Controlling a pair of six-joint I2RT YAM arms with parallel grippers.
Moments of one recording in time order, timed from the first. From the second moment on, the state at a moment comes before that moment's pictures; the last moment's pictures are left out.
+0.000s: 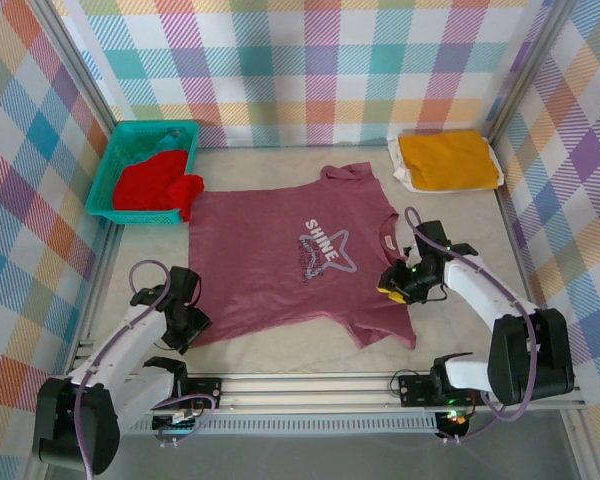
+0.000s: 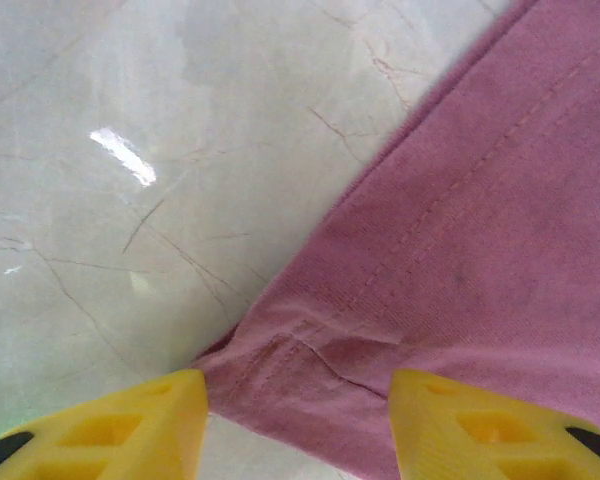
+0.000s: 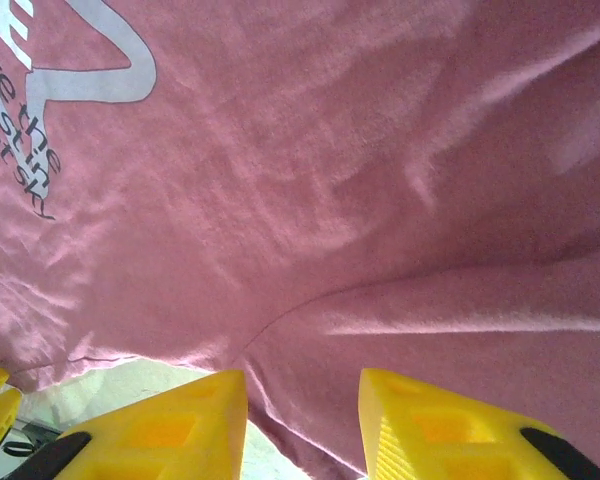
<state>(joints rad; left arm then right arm) -0.19 0.96 0.46 -0.97 -0.01 -1.05 0.19 1.29 0.74 -0.78 -0.45 0.60</state>
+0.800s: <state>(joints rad) -0.19 1.08 0.49 -0.89 -0.06 -1.00 0.31 1.22 0.66 -0.93 -0.47 0.65</state>
